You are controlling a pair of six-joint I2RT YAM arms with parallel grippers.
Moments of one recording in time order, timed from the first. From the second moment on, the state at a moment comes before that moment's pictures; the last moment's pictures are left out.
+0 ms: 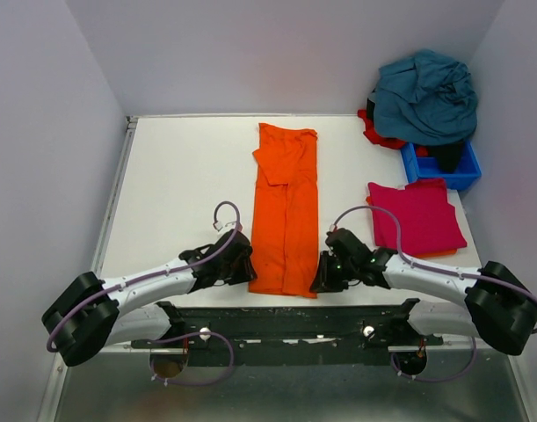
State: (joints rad) left arm -0.86 1.13 0.45 -0.27 -0.05 -0.99; right arm 0.82 1.19 0.45 -0.28 -0.19 0.89
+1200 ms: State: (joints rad) left arm -0.91 1.09 0.45 -0.39 -0.04 -1.05; right arm 0.86 1.19 0.47 -0.36 -0.13 0.92
